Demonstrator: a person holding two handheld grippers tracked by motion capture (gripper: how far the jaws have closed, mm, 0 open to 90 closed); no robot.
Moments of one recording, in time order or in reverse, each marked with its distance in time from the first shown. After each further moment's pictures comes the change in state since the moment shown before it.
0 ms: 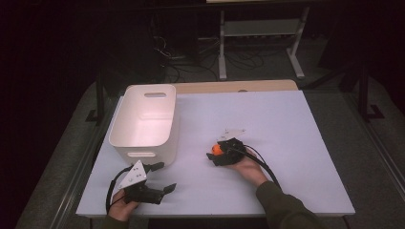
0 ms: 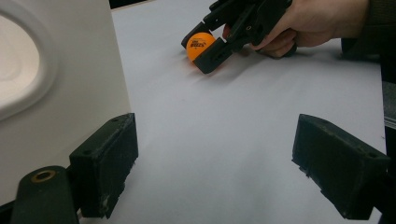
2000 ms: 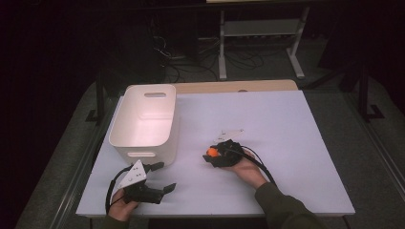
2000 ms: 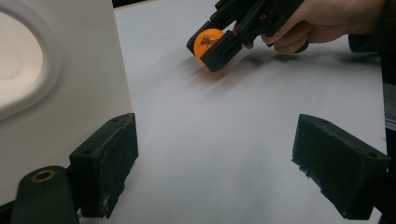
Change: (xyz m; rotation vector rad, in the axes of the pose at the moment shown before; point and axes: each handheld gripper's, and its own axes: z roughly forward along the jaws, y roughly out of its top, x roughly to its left) left arm 0.001 0.000 0.000 0.001 0.001 -0.007; right arm 0.014 0.009 -0.009 -0.004 0.109 -0.017
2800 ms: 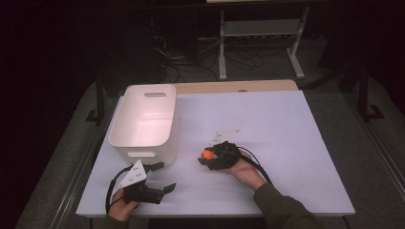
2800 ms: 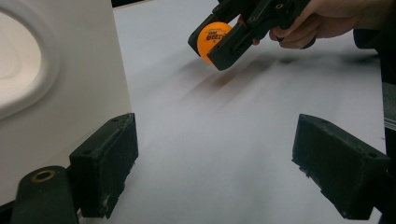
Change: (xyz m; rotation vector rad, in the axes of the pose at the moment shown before) left arm 0.000 0.000 0.000 0.001 -0.003 0.000; right arm 0.016 0.010 -0.004 -0.007 0.062 -0.042
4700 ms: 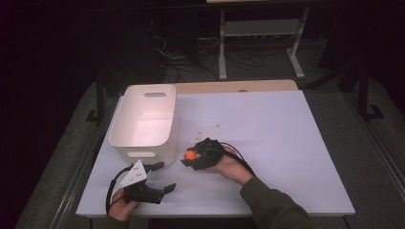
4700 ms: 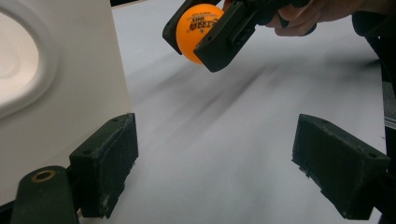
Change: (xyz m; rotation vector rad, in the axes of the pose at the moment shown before) left arm 0.000 0.000 0.000 0.005 -0.001 0.000; right arm 0.027 0.043 0.015 0.025 0.119 -0.090
